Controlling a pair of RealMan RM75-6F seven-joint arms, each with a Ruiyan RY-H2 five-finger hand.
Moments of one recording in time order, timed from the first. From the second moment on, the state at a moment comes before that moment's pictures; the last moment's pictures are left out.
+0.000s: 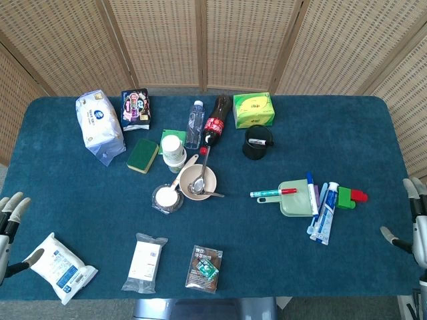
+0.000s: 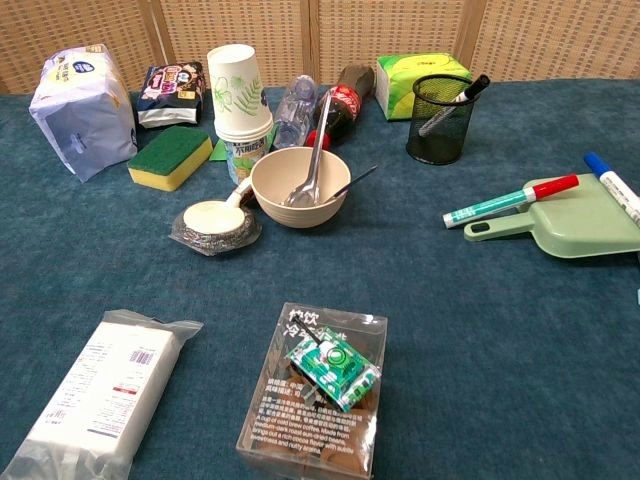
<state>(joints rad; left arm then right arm) 0.06 -0.94 0.02 -1.97 1.66 1.63 0.23 0.04 -1.06 0.14 -1.67 -1.45 1.62 -0.12</state>
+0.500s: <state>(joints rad) 0.06 -0.94 0.02 -1.97 1.66 1.63 0.23 0.04 -1.05 0.13 -1.68 -1.47 1.61 -0.11</state>
